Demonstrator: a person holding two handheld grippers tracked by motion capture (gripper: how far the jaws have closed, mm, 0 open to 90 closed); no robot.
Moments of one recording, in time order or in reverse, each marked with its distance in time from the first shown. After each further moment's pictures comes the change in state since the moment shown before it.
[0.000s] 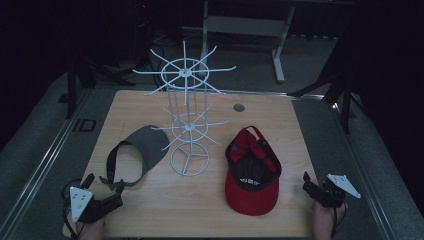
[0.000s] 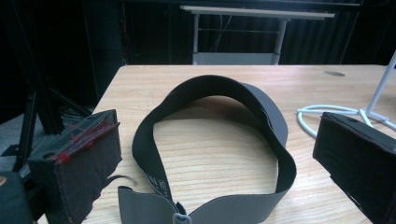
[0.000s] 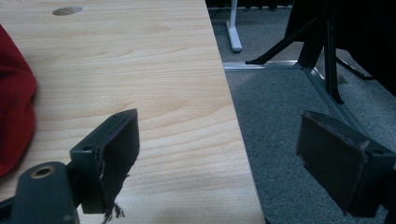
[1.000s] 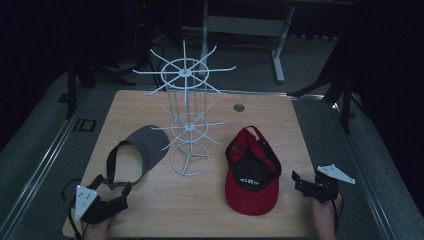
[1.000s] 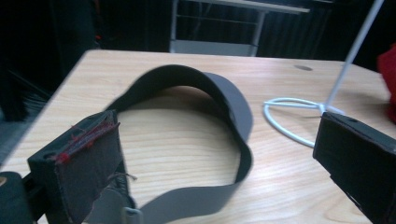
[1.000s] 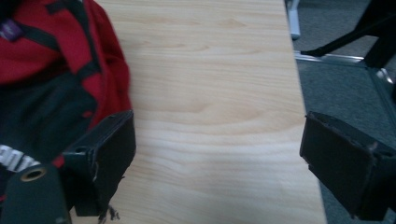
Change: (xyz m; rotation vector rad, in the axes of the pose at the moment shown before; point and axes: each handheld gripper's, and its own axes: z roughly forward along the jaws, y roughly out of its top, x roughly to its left) left arm -0.013 0.005 0.000 0.075 -0.137 -0.072; right arm 0.031 0.038 -0.010 0.121 0.207 -0.128
